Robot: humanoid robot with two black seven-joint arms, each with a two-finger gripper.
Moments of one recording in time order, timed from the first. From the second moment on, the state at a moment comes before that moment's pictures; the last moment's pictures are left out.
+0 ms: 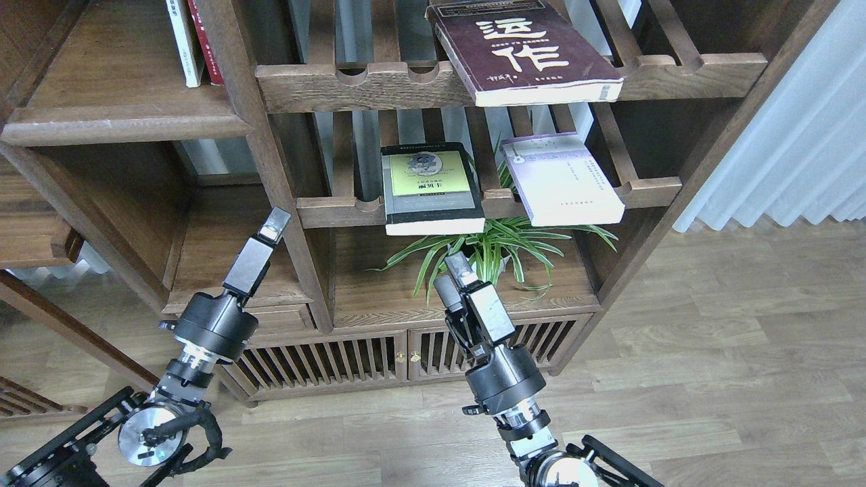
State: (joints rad) left arm -0.14 0.27 -0.87 -1.34 0.05 -0.49 -0.37; right arm -0.01 0.01 0.76 1.36 0.01 0.58 0.39
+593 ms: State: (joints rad) left arm -0.09 0.28 -0.92 -1.33 0.08 -0.49 -0.35; right arm 0.10 0.02 0.76 1.27 0.10 0.42 0.41
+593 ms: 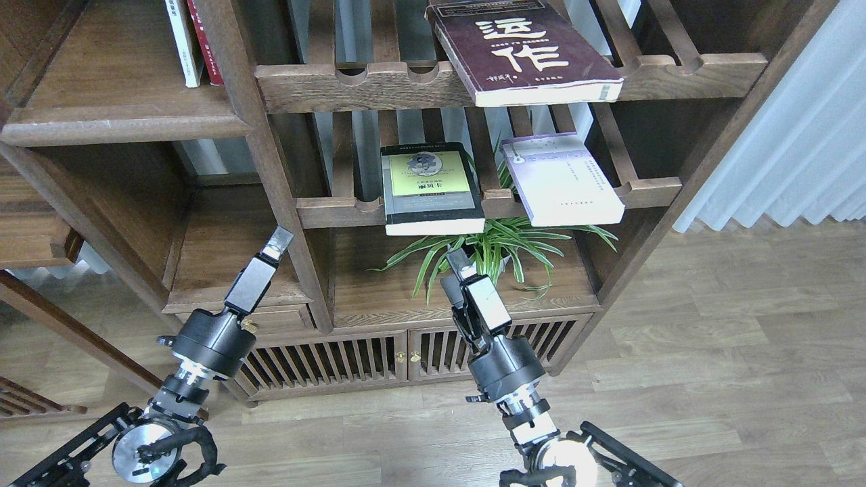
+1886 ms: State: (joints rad) left arm -0.02 0.21 -1.00 -1.25 0.08 -0.49 -0.35; right arm 0.60 0.01 0.63 0.95 0.66 -0.01 0.37
